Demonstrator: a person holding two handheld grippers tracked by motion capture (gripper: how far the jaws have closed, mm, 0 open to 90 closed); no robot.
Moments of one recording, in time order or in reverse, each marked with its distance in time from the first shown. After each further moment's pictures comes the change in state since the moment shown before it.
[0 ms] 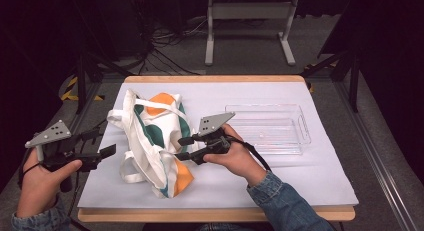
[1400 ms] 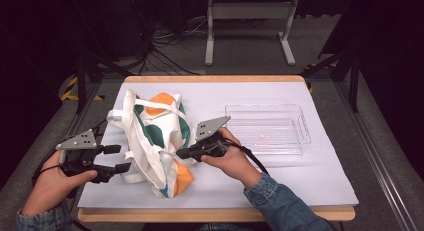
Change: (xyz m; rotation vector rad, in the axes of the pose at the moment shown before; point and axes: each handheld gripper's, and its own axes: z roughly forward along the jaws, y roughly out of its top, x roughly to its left) left arm -0.014 -0.008 0.029 0.249 -0.187 0.103; right arm 0.004 -0.006 0.006 0.057 0.012 -0.010
